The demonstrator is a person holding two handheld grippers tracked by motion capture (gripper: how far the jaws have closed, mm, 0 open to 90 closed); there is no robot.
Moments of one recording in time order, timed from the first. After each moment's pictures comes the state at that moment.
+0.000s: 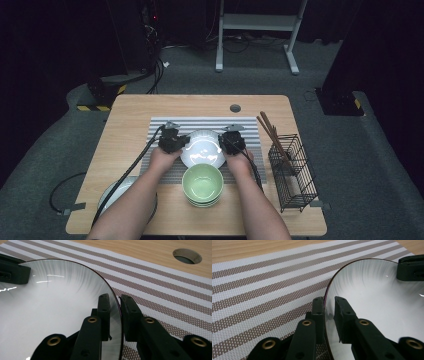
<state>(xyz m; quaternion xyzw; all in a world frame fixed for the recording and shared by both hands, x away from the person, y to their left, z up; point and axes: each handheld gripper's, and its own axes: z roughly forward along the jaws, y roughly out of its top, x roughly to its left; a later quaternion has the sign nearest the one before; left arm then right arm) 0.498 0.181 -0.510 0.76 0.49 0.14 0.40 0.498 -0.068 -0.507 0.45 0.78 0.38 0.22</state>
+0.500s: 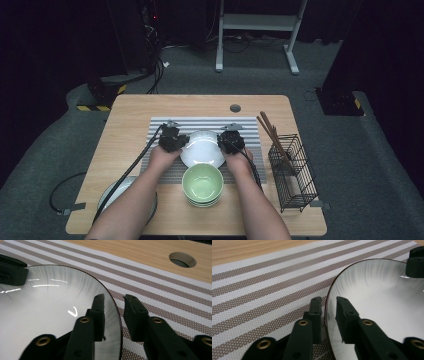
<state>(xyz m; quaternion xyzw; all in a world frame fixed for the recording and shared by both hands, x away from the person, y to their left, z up) 0.500 0.180 -0.503 0.77 0.49 0.15 0.38 0.498 -0.065 -0.503 0.45 0.78 0.37 0.23</state>
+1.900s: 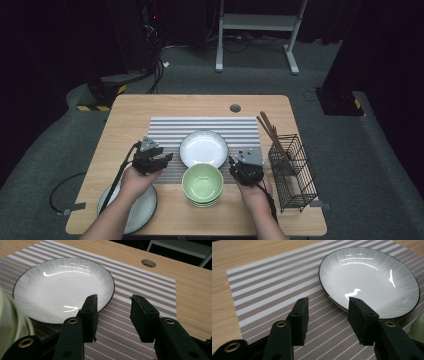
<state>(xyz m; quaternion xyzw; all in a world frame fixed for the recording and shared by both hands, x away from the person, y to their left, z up) 0.389 0.224 -0.461 0.77 0.47 0.21 0.38 0.370 -0.106 -0.464 0.43 0.75 0.39 0.30</state>
